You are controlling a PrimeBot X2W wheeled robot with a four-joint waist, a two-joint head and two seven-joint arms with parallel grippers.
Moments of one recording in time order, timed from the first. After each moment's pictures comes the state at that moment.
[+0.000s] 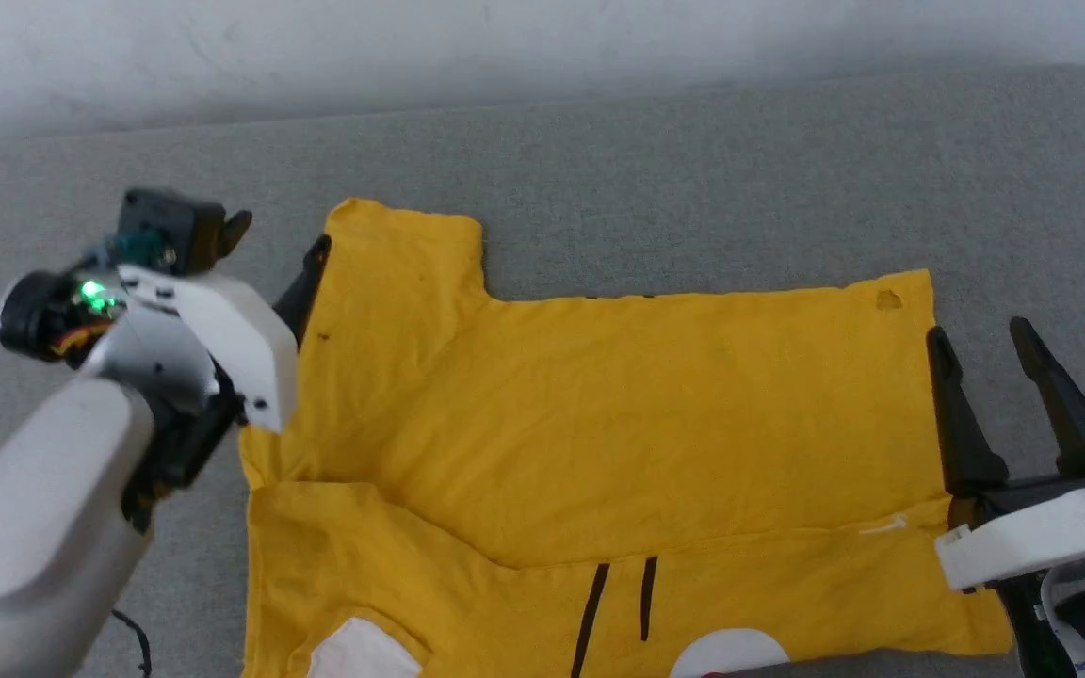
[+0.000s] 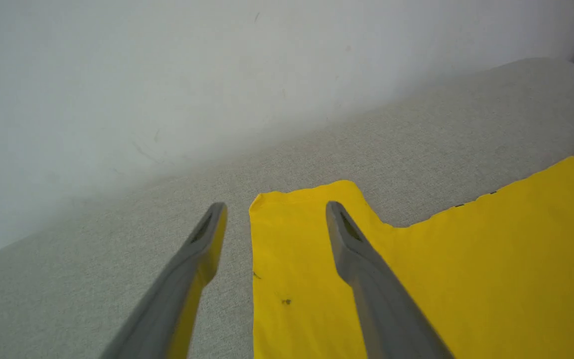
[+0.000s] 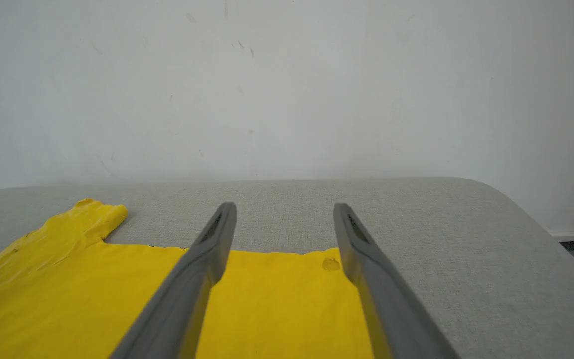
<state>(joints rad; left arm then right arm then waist) -0.56 0.64 -0.56 0.05 -0.62 0.16 0.27 0.00 -0.12 -0.06 -0.22 0.24 0.13 0.04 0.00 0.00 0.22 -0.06</state>
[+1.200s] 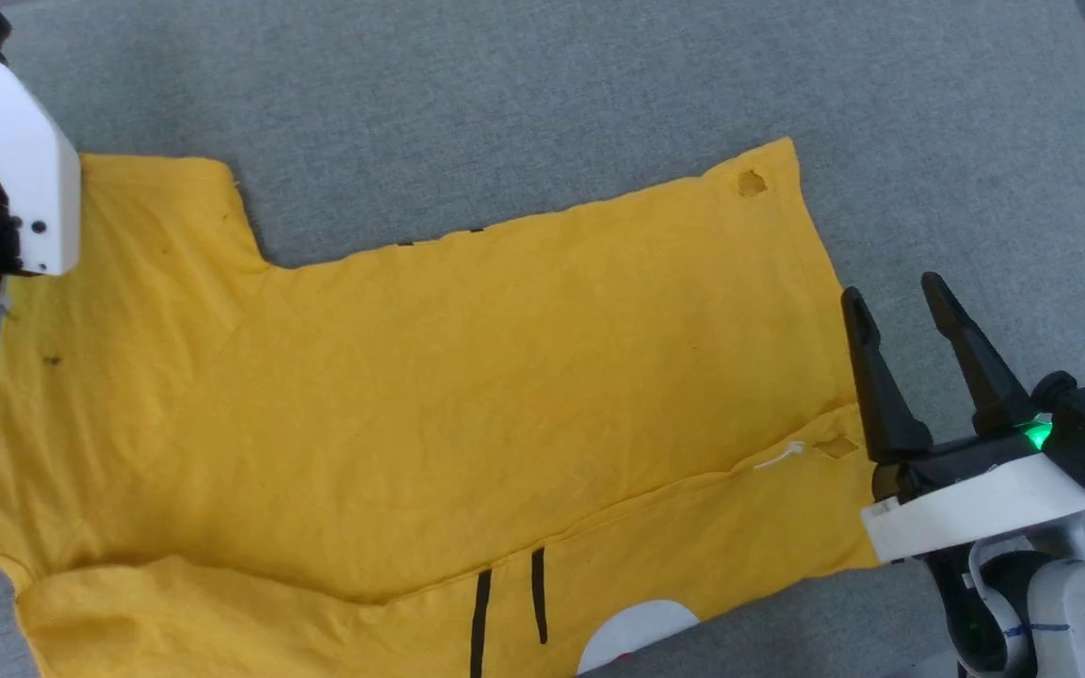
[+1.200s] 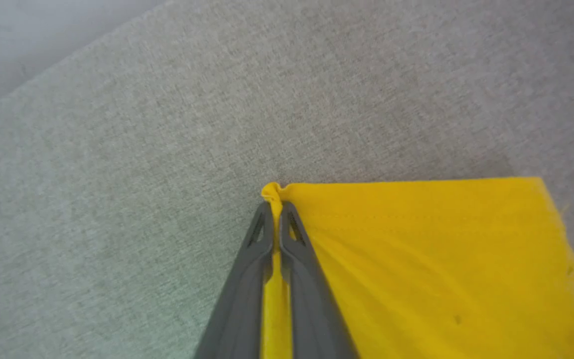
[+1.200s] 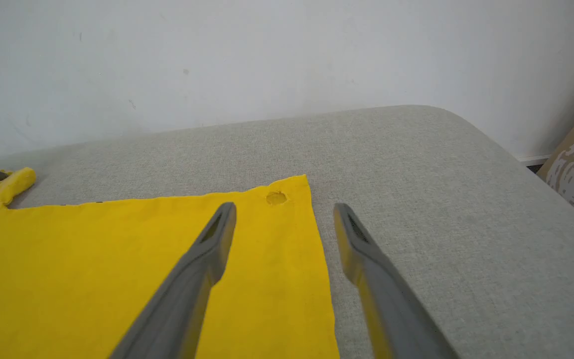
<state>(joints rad) -1.01 0.74 -0.60 0.52 -0.76 -0.05 0.79 -0.10 -0.07 0.06 -0.17 0.27 0.13 -0.03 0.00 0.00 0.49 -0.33</state>
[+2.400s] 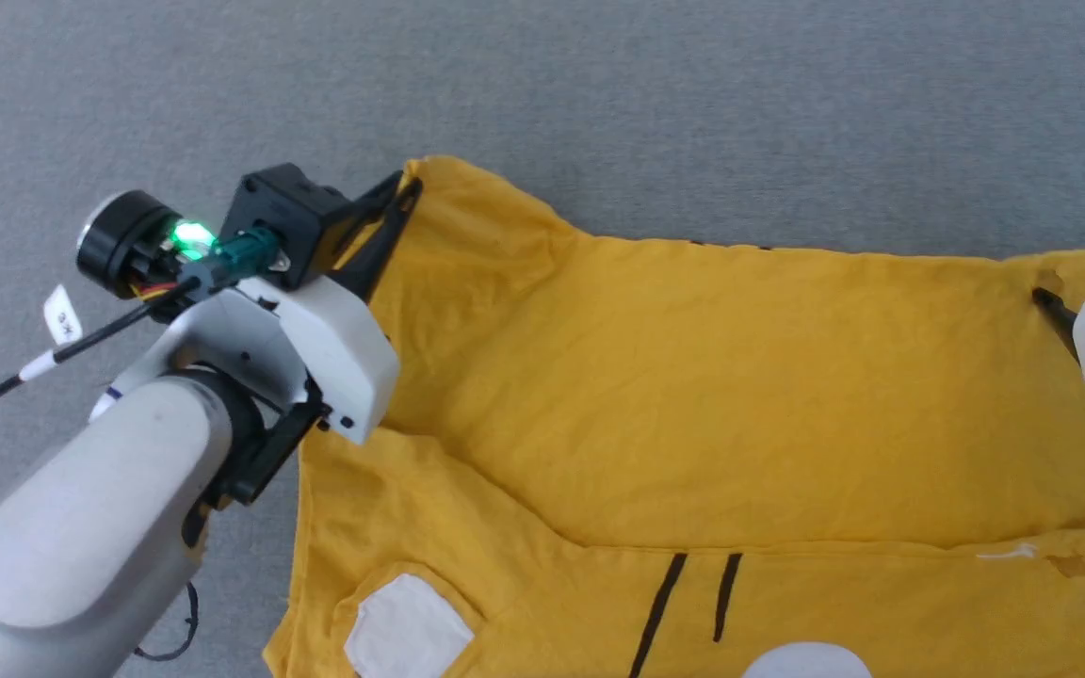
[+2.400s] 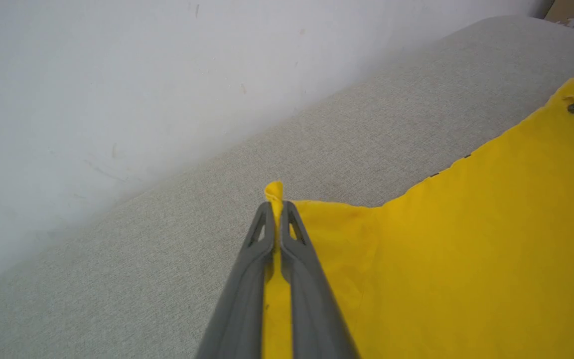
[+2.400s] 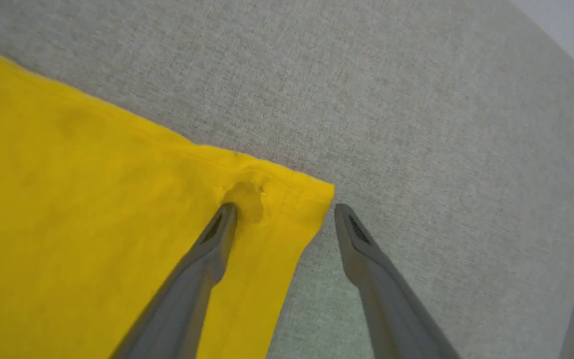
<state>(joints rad) -0.69 0.66 -0.70 -0.16 -0.55 0.13 0.30 -0.56 -0.67 0.30 0.27 0.44 0.13 0.65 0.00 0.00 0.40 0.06</state>
